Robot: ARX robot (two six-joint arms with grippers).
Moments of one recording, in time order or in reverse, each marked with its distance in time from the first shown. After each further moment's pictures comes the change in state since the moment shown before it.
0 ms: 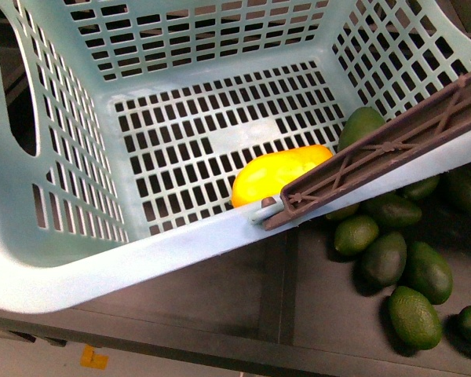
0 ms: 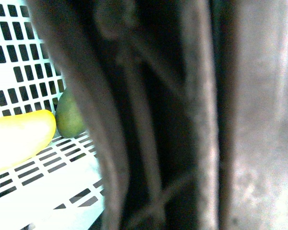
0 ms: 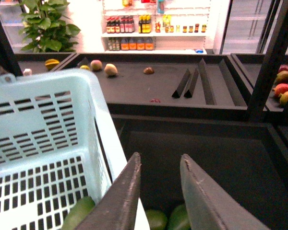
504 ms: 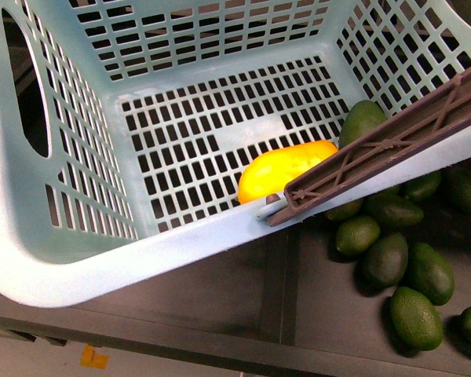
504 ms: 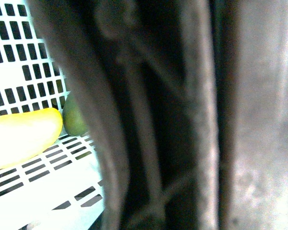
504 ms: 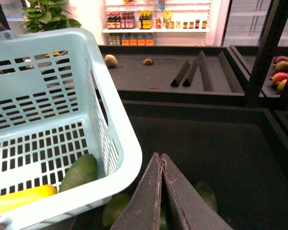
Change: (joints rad) left arm 0.001 0.000 0.000 0.000 -0.005 -0.002; right arm -0.074 -0.237 -0.206 -0.029 -0.071 -0.006
